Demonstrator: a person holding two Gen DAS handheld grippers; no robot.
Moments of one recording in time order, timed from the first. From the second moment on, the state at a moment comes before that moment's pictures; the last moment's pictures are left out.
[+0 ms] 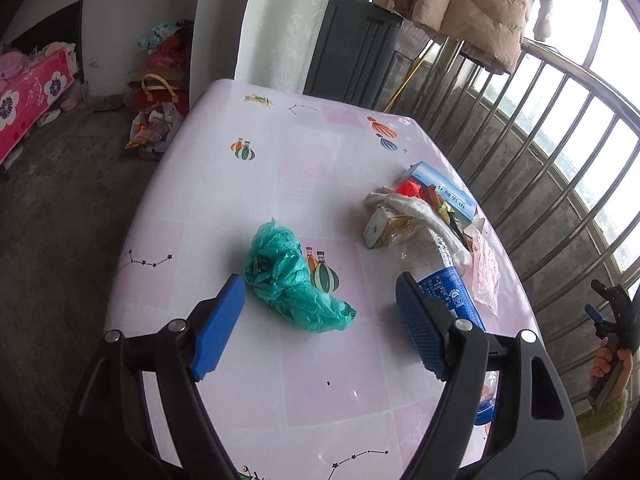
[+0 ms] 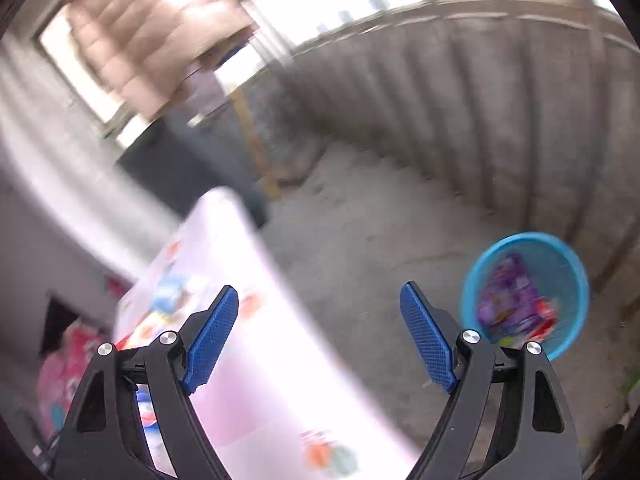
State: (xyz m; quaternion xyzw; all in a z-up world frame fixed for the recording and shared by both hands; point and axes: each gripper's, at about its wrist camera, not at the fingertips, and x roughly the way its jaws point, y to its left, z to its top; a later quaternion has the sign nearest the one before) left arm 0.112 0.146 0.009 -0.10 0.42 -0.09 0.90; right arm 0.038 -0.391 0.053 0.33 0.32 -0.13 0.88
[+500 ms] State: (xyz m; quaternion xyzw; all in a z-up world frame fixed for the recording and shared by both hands) left arm 0.165 0.146 -0.060 -0.13 0.47 -0.04 0.87; right arm 0.148 -0.148 0.001 0.27 0.52 0.17 0.79
